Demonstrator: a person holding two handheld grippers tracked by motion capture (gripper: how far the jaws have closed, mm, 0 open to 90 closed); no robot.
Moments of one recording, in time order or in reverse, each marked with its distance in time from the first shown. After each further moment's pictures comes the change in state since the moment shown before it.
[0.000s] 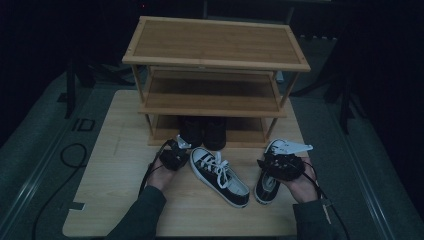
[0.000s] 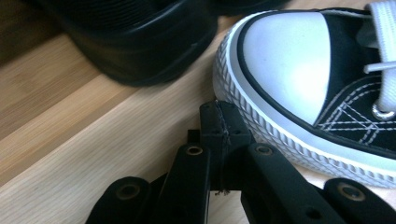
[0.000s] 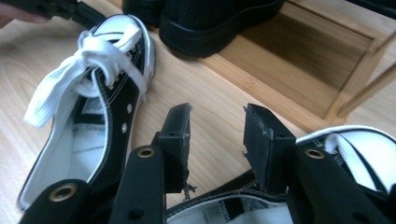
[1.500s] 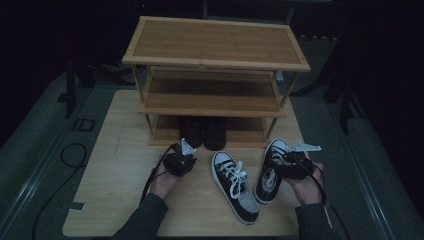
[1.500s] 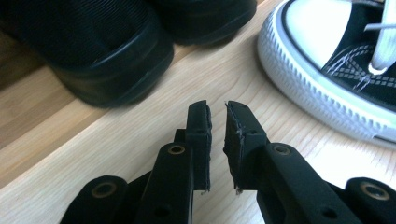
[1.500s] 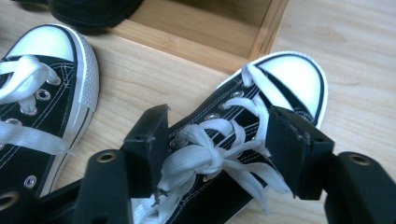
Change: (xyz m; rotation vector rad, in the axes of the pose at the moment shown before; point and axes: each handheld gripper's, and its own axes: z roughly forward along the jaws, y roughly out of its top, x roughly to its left) left arm -0.022 -0.001 -0.022 -0.072 -0.005 0.020; right arm -0.026 -0.024 0.003 0.097 -0.224 0.230
